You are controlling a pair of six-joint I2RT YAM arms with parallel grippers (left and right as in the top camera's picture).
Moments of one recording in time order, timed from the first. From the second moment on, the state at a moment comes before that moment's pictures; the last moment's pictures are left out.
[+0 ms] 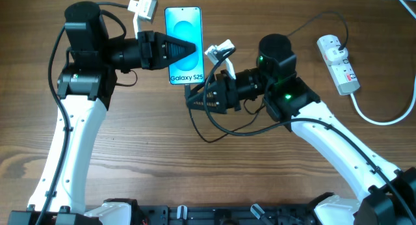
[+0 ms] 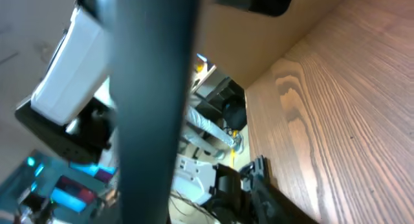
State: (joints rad) left arm -0.06 1.41 1.28 -0.20 1.38 -0.78; right arm 0.51 1.49 1.06 0.23 -1.29 0.71
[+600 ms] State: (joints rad) left arm -0.06 1.41 1.28 -0.20 1.38 -0.75; right arm 0.51 1.49 1.06 0.41 -1.23 0.95
